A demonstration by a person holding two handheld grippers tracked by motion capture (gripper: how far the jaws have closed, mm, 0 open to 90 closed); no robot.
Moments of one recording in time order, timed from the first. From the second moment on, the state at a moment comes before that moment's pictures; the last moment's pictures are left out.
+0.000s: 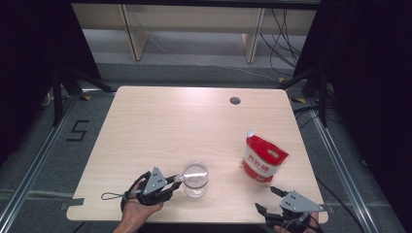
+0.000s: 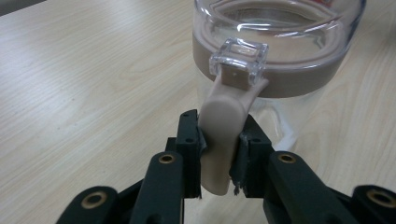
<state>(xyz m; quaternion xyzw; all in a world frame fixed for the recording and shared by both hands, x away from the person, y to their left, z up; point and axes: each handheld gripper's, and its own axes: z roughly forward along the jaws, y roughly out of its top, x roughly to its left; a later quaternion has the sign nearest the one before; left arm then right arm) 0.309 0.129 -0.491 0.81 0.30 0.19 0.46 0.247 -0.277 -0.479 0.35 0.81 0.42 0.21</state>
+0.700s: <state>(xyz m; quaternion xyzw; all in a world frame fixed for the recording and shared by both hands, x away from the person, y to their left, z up) 0.318 0.107 -0.495 0.82 0.26 0.17 0.48 0.250 -0.275 -0.479 0.34 0.81 0.42 0.22</state>
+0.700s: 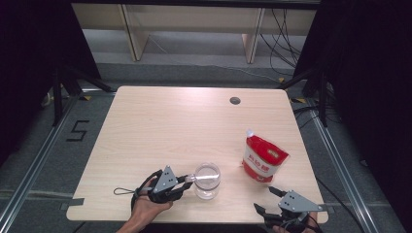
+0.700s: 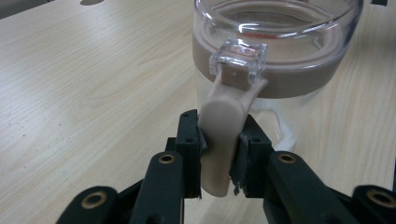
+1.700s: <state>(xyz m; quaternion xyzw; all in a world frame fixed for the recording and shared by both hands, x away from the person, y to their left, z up) 0.304 0.117 -0.484 0.81 0.29 0.14 0.49 0.251 -0.275 -0.481 0.32 0.81 0.43 0.22</state>
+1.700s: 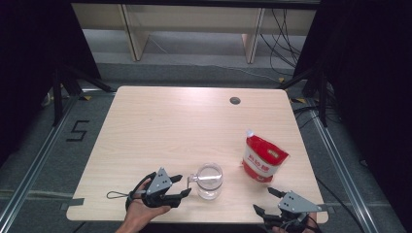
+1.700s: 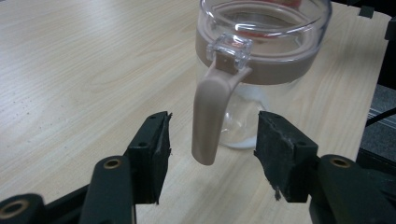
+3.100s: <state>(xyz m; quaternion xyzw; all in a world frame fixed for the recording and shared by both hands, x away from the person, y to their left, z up) 0.299 0.123 -0.447 0.79 0.25 0.16 0.53 0.254 -0.270 -0.481 0.32 0.81 0.44 0.20</state>
